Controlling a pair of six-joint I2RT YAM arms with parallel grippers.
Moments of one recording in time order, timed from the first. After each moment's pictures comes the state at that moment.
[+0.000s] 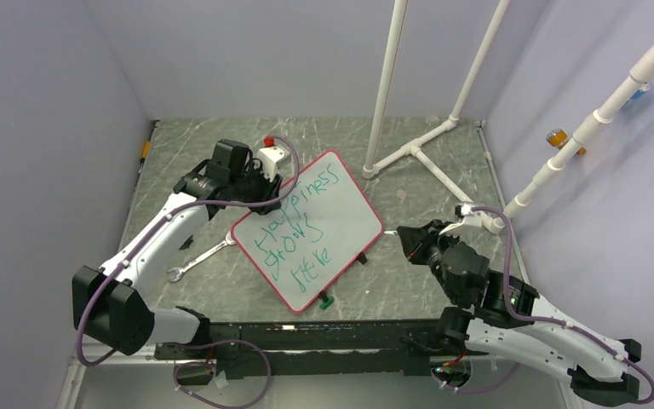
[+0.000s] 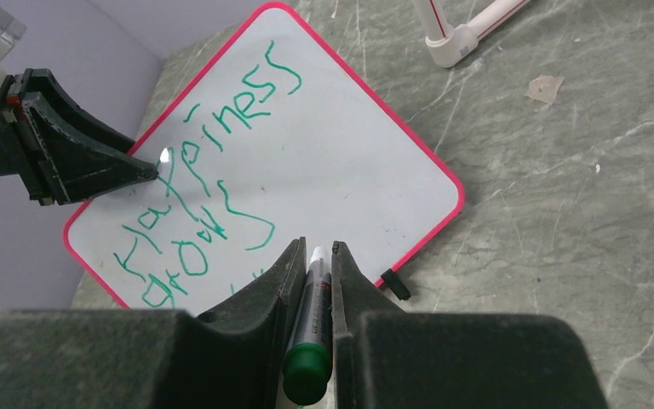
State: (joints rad) left arm -0.41 1.32 1.16 -0.61 0.35 0.21; right arm 1.08 0.45 0.69 -0.53 0.76 0.76
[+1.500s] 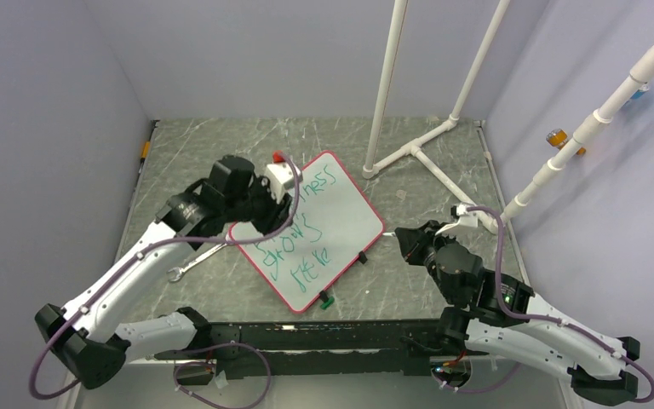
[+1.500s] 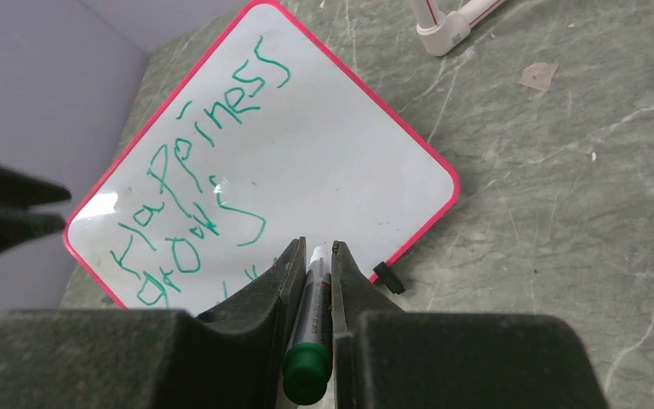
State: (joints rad) left arm -0.61 1.14 1.23 -0.73 0.28 0.16; right arm 1.08 0.47 0.68 -0.53 0.76 0.78
